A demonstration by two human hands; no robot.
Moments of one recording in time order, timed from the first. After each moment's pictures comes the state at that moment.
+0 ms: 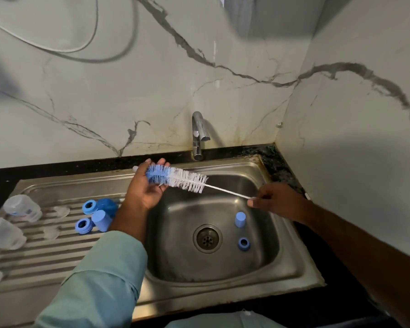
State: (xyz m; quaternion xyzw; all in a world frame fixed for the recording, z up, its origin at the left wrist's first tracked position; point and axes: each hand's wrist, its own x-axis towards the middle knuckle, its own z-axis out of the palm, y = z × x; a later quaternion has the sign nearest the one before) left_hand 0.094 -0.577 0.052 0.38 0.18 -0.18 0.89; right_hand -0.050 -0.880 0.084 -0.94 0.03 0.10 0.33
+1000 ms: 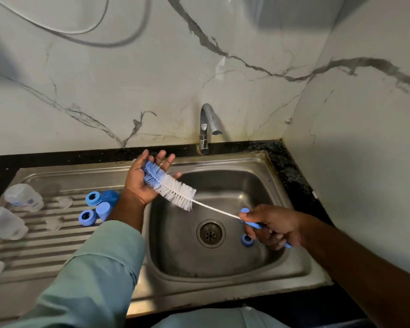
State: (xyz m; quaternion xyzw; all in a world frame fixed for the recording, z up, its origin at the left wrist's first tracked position) left_hand 0.099 -0.550 0.051 0.38 0.11 -0.20 0.90; right_hand -0.062 -0.821 0.077 -0.70 0.14 0.31 0.63
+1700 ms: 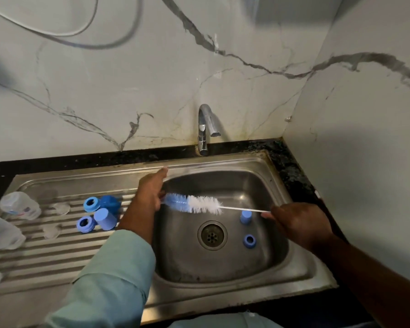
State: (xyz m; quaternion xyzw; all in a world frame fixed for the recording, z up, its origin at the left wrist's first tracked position) left_hand 0.106 -0.575 0.028 0.65 0.26 -0.14 0.70; right_hand -0.074 -0.882 0.031 -0.96 -0.15 -0.25 -0.05
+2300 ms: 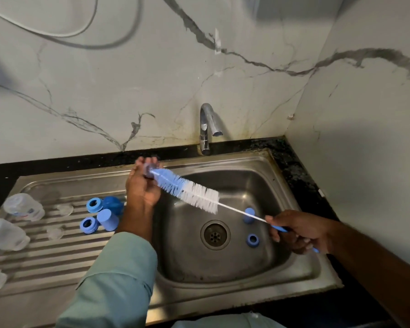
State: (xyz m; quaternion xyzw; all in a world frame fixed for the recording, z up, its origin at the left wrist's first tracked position) left_hand 0.113 -0.555 0.034 0.31 0.19 -0.04 0.93; right_hand -0.077 -0.872 0.059 -0.65 0.18 0.37 0.64
